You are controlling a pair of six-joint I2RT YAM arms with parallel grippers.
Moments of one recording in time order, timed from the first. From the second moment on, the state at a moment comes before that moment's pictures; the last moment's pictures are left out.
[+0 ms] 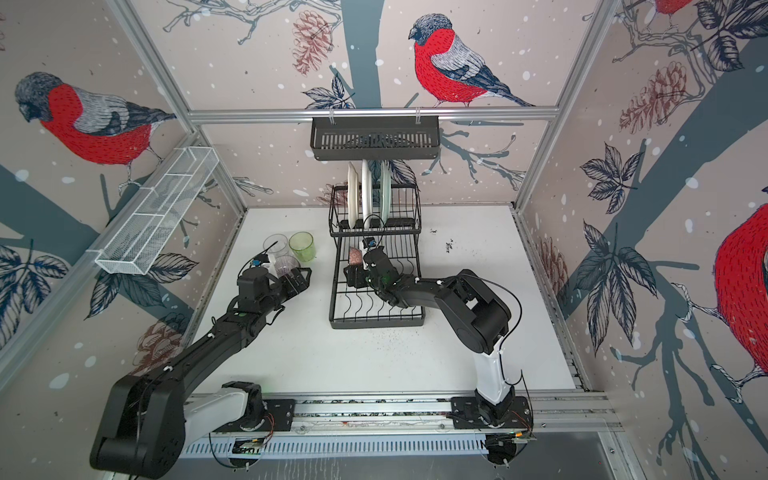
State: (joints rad) left arm -0.14 1.14 0.47 0.15 0.18 -0.65; right arm 0.79 1.97 1.13 0.31 -0.04 0.50
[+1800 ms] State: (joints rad) left arm -0.14 1.13 0.45 0.17 0.24 -0.68; right arm 0.86 1.77 1.00 0.17 0.21 0.51
